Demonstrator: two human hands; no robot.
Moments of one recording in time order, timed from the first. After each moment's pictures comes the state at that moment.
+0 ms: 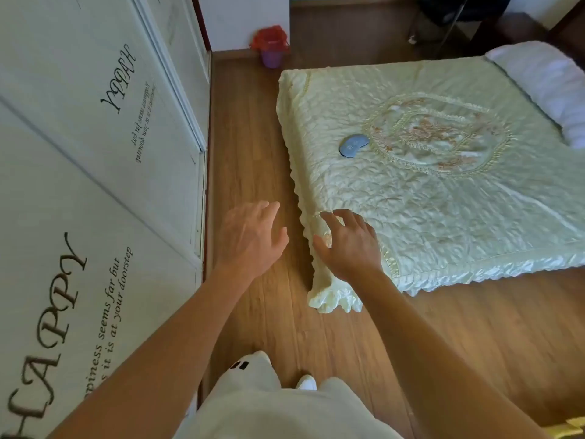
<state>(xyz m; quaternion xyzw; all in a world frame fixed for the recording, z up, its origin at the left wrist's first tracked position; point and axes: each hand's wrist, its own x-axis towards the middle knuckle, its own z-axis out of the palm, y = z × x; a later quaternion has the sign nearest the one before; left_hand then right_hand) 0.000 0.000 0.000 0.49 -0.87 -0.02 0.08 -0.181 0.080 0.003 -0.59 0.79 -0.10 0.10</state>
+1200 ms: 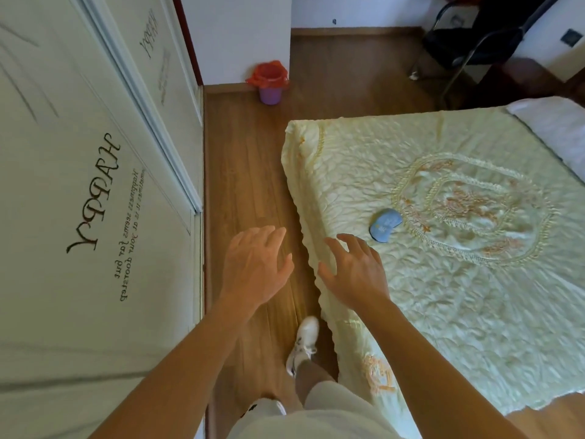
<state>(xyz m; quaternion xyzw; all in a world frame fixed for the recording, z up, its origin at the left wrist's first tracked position) -0.016 -0.445 -0.019 0.46 -0.88 -0.06 0.10 -0.189 -0.354 0.003 -0.58 0.81 -0.11 0.06</state>
